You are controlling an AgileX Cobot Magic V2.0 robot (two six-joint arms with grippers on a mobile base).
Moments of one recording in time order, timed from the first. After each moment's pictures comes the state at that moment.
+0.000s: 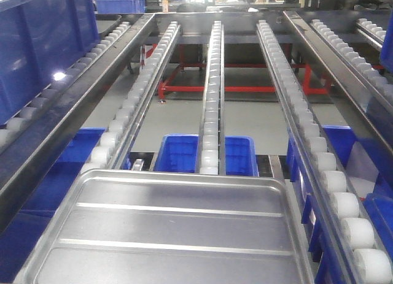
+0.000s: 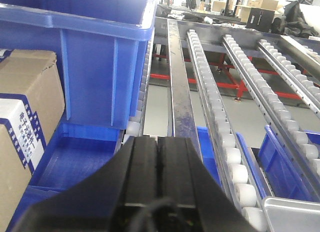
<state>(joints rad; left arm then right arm) -0.15 -0.01 0.03 -0.18 0.02 0.09 -0.03 -0.01 0.03 0.03 0.08 -0.03</state>
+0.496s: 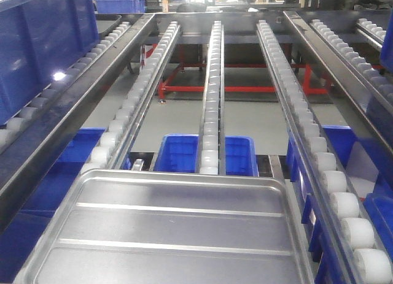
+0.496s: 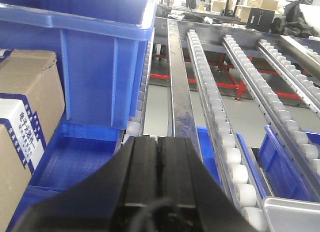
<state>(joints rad) -0.15 -0.01 0.03 -0.18 0.02 0.09 -0.03 -0.01 0.03 0.03 0.08 -0.03</state>
